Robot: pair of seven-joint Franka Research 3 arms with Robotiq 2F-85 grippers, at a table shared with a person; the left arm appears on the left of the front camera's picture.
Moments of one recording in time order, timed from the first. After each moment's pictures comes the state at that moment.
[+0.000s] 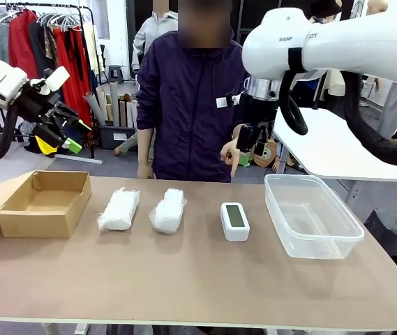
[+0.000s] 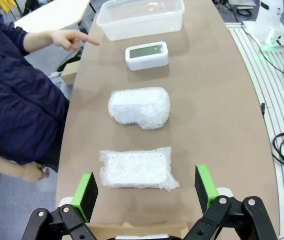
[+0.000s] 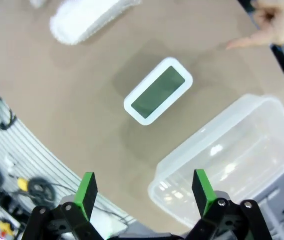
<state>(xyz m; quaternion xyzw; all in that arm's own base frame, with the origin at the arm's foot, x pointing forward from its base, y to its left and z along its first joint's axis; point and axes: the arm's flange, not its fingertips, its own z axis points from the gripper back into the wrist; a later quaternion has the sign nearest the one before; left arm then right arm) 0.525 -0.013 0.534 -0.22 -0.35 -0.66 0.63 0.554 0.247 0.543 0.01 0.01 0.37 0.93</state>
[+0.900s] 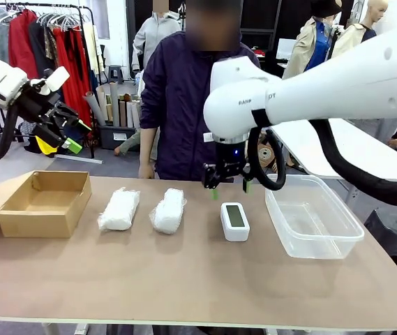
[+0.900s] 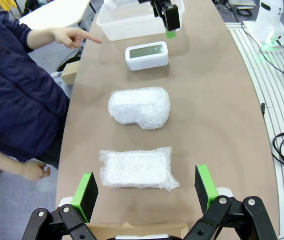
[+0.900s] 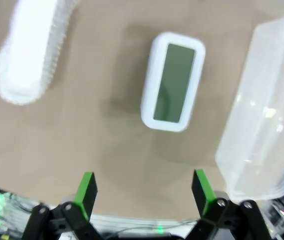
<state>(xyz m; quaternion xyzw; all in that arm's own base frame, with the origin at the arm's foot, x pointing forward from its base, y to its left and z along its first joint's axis) 0.525 -0.013 0.534 -0.22 -0.35 -0.66 0.63 0.514 0.316 0.440 -0.05 -0.01 0.11 0.99</state>
